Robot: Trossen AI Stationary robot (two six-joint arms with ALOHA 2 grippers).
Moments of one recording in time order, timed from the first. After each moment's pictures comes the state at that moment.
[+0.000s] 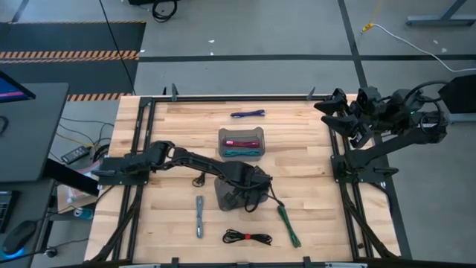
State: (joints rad) left arm -0.20 2.27 1.87 -0.89 -0.05 0.66; right arm 0.19 0.71 1.10 -0.07 0.18 0.31
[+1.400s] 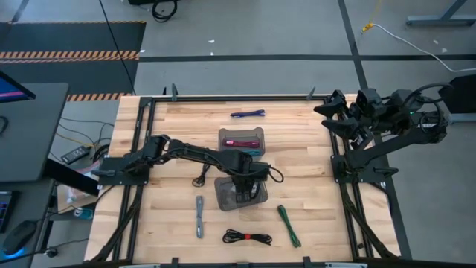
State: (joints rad) left arm -0.13 2.21 1.88 -0.99 0.04 -0.22; right arm 0.19 0.71 1.10 -0.08 0.13 0.30
